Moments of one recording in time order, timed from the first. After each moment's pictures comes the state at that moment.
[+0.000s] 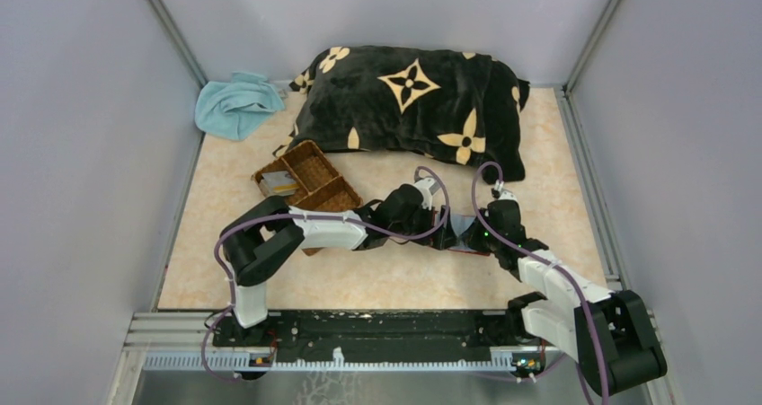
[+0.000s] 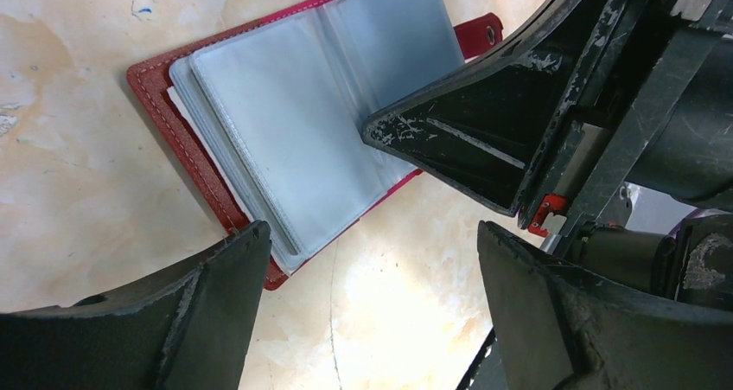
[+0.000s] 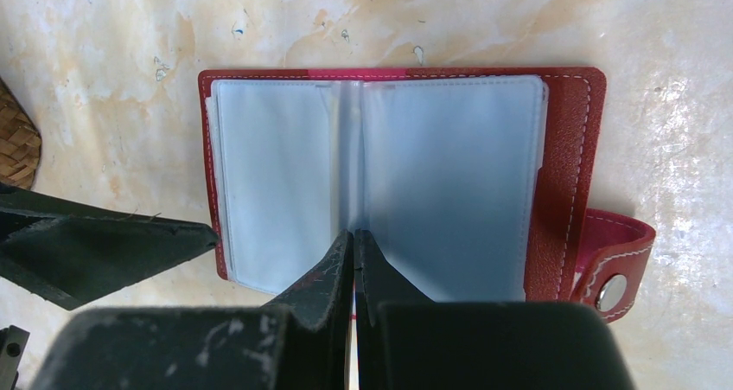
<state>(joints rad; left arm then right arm) -1.04 1.90 1.04 0.30 0.15 -0.67 0.30 1.02 0.27 -0.03 -0.07 0.63</state>
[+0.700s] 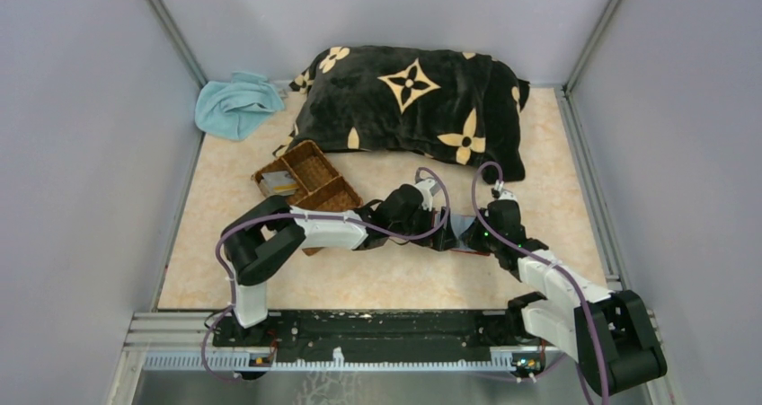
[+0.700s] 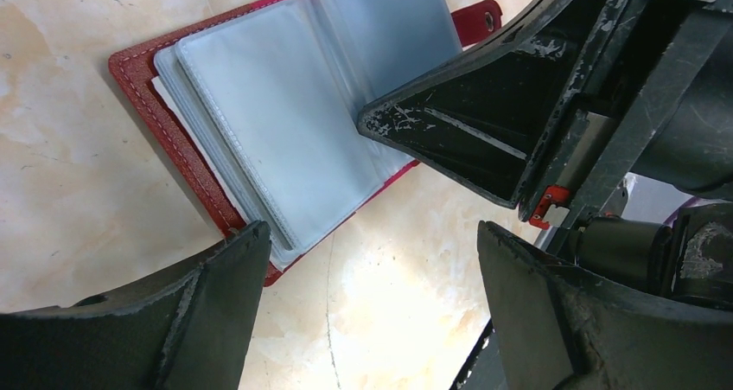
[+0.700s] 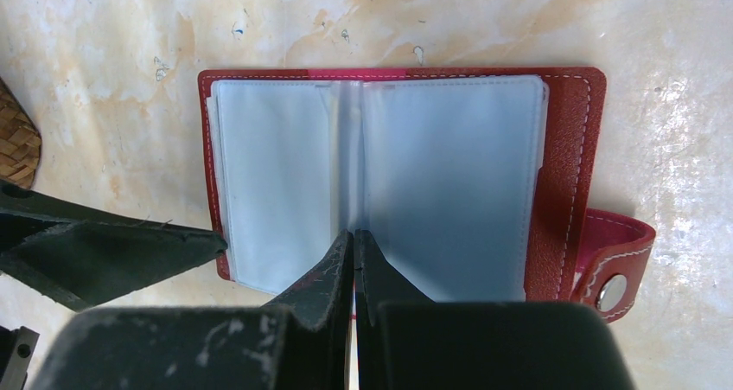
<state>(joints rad) -1.04 1.90 1.04 0.30 0.17 -0.67 0.30 1.02 0.27 -0.03 -0.07 0.63</state>
